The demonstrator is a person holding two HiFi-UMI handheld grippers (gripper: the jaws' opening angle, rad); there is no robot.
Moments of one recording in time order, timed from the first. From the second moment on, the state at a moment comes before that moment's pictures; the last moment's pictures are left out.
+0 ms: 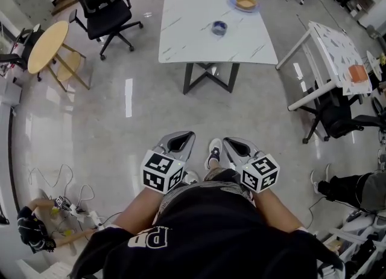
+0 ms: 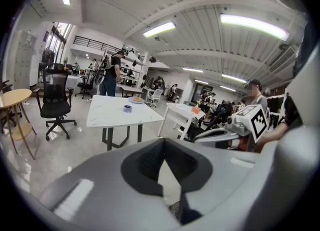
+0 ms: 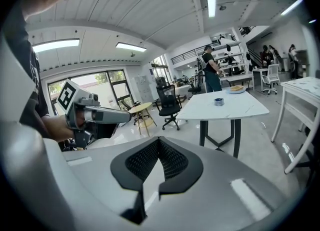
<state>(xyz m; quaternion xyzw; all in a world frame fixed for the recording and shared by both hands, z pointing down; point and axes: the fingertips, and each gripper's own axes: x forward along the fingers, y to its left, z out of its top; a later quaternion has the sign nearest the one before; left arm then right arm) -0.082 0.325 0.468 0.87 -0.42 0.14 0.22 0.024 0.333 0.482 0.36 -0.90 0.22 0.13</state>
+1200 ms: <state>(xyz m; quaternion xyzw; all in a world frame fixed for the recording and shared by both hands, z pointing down) -0.014 0.135 0.449 0.87 -0.43 0.16 0.20 0.085 0.127 0.463 0.34 -0.91 0.22 0.10</state>
